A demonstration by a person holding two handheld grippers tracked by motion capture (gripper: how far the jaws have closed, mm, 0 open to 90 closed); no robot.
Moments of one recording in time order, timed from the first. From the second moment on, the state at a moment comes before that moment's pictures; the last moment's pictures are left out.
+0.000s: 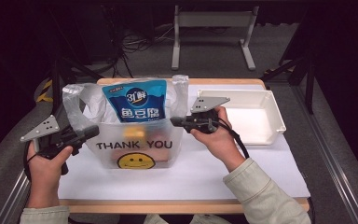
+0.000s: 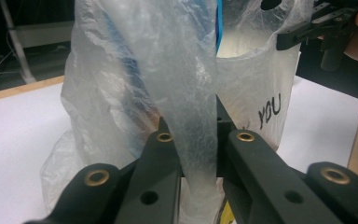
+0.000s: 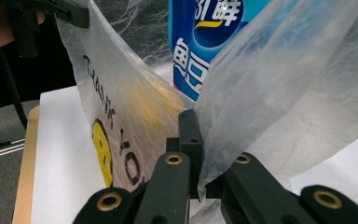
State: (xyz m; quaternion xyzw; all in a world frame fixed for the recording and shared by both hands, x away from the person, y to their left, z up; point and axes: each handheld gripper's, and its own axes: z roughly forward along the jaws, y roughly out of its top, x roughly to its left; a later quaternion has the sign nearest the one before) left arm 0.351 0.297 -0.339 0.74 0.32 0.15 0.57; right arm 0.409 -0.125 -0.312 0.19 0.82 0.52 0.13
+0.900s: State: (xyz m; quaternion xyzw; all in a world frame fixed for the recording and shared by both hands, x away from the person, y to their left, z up) left arm 0.346 0.302 -0.356 0.76 0.34 0.13 0.53; right arm 0.403 -0.137 -0.335 0.20 0.83 0.51 0.10
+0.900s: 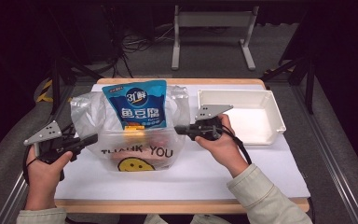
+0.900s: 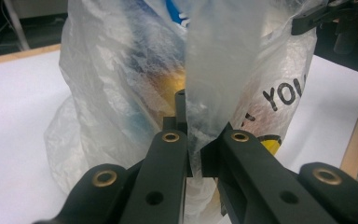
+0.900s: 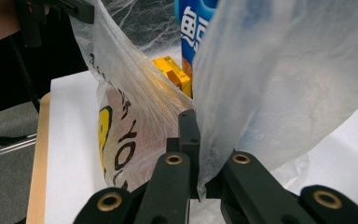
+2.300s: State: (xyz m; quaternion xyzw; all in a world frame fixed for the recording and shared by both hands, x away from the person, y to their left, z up) left arm 0.353 0.302 -0.411 0.79 0.37 0.06 0.48; right arm 0.397 -0.137 -0.399 0.22 0.85 0.48 0.05
